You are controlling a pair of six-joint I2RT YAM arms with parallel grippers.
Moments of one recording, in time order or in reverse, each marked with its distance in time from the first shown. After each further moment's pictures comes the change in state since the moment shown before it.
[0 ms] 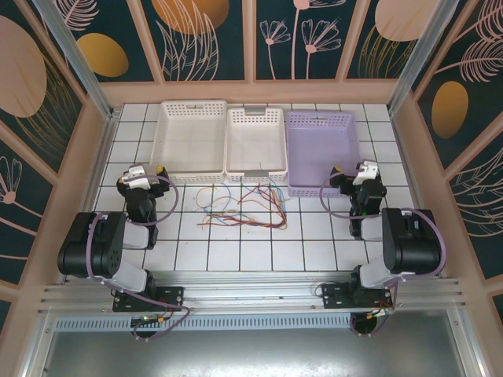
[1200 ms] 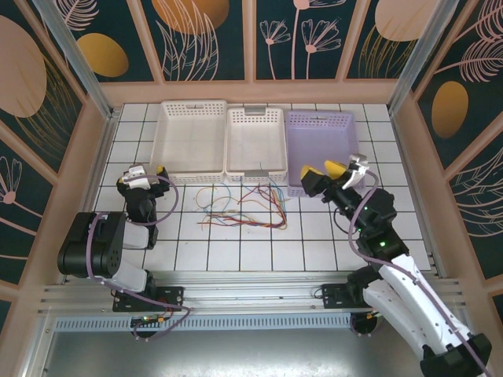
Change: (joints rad) left arm 0.000 0.000 0.000 0.000 0.000 0.000; right arm 0.505 -0.870 0.220 -0.840 -0.134 0.442
